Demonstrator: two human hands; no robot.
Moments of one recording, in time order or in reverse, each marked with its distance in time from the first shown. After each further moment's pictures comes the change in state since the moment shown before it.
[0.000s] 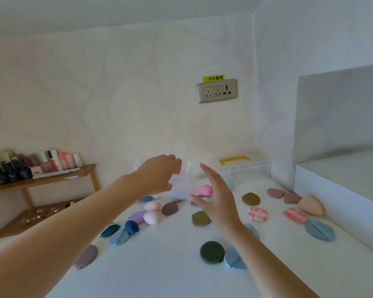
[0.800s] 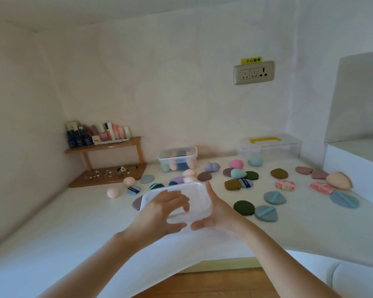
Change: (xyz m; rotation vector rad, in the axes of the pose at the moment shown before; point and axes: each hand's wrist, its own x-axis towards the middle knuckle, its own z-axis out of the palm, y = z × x) left_hand -0.211 0.008 0.077 -0.432 0.222 0.012; right_hand -0.087 -0.092 0.030 0.372 -0.797 0.237
